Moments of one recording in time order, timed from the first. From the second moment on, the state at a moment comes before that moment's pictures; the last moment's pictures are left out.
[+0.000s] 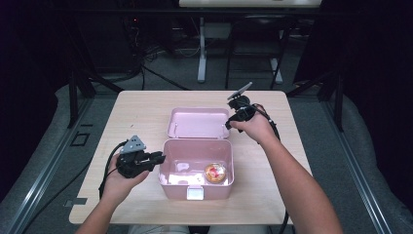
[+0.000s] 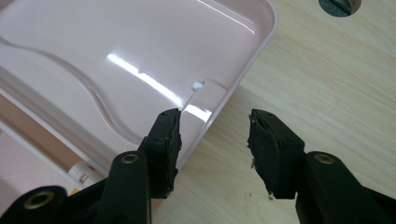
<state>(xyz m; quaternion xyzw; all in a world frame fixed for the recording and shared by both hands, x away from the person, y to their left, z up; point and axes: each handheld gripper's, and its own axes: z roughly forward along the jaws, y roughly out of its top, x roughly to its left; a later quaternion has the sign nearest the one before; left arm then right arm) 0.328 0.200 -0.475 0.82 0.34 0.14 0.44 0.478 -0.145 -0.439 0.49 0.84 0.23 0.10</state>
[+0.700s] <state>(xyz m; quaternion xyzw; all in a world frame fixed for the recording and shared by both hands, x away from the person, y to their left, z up) 0.328 0.201 -0.475 0.82 0.34 0.14 0.44 0.503 -0.137 -0.454 0.55 0.80 0.23 0.09</state>
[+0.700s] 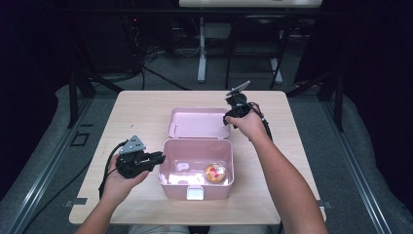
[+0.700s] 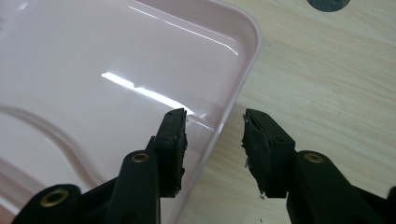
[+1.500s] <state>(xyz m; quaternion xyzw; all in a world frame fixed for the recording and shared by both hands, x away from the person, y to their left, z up) 0.328 0.200 -0.476 0.82 0.34 0.14 0.44 0.526 -0.136 -0.469 0.60 0.76 0.24 0.09</state>
